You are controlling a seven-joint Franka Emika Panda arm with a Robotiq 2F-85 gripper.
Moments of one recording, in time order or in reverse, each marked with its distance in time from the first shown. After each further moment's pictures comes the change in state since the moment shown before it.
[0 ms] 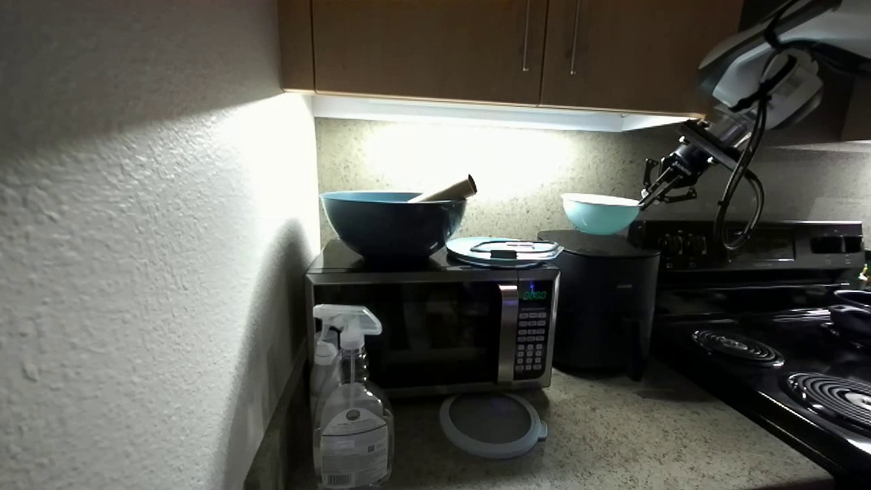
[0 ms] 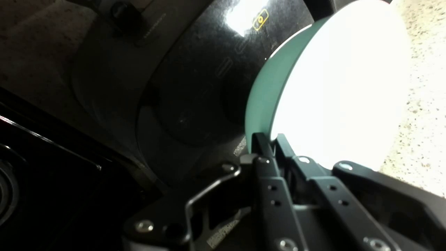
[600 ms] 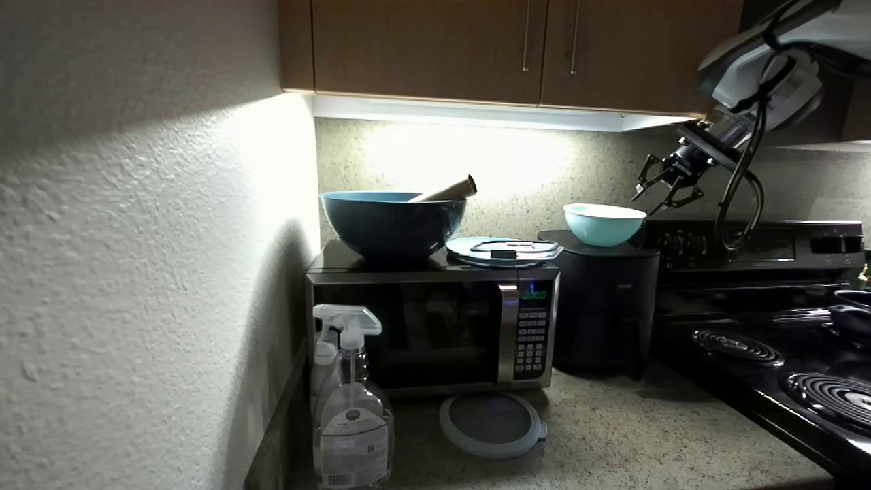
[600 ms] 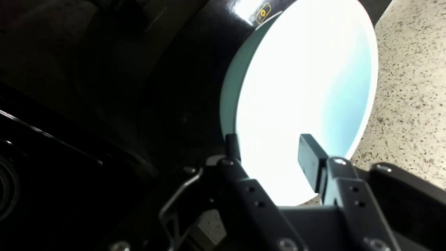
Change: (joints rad) arm 0.003 0.002 -0.004 -0.001 -0.003 0.014 -0.001
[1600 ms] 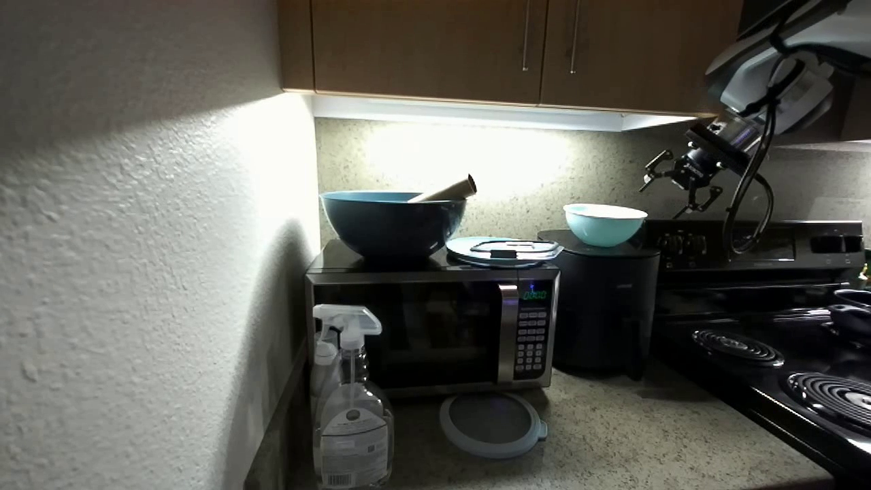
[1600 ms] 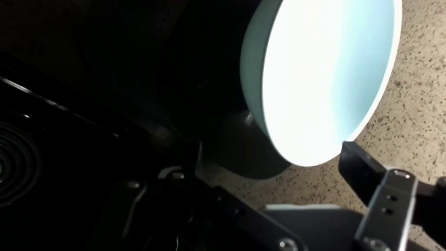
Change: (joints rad) arm 0.002 -0.014 -0.030 -0.044 0.000 0.091 0.001
